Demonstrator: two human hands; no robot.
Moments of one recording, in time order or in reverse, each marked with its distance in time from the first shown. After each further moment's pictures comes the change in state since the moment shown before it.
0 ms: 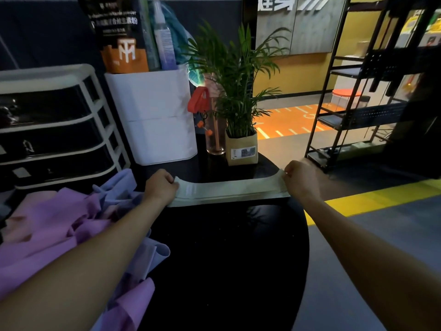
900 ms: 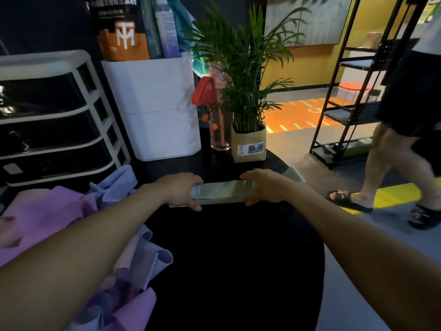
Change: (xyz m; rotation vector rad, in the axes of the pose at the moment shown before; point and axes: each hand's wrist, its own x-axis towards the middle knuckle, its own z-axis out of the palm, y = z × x) left_hand 0.027 0.010 0.004 0.646 -0.611 0.565; right_hand 0.004 -0.064 0.028 -0.343 -0.719 -0.521
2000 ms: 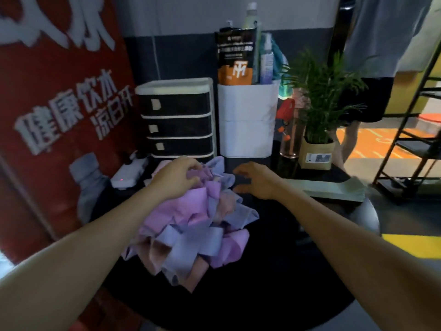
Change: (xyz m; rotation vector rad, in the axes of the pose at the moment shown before) left_hand -0.248 -0.054 -0.012 -0.277 0.660 -0.285; right_hand -0.054 -0.216 -0.004 0.230 0.249 -0.335
